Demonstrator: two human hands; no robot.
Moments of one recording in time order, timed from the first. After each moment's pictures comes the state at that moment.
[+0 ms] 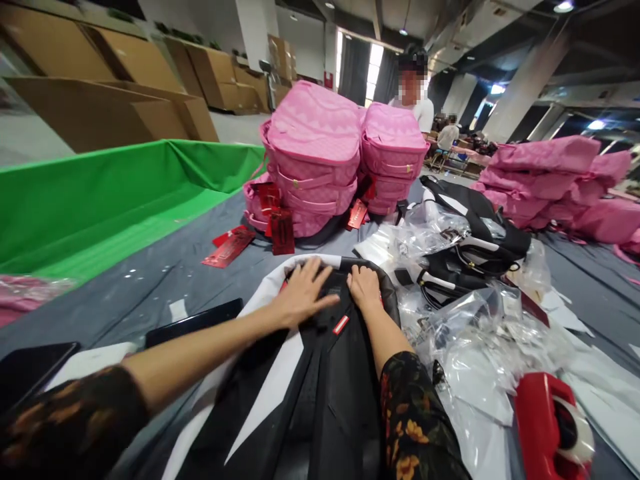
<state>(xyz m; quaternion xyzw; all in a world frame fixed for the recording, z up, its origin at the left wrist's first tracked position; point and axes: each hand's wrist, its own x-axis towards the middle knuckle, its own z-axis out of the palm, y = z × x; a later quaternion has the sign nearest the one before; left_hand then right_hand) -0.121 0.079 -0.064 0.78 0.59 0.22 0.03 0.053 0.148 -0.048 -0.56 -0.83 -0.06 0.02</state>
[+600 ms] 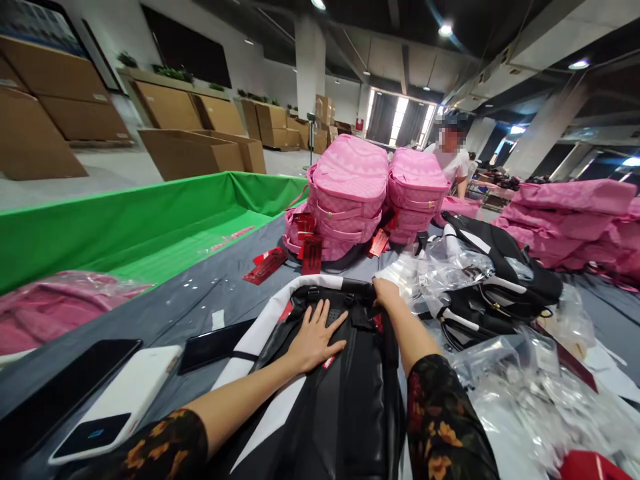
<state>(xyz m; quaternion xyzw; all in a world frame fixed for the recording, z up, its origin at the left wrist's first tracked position) -0.124 0.040 -0.093 0.74 0.65 0.15 0.04 0.049 0.208 0.004 -0.49 -0.87 -0.03 -0.07</state>
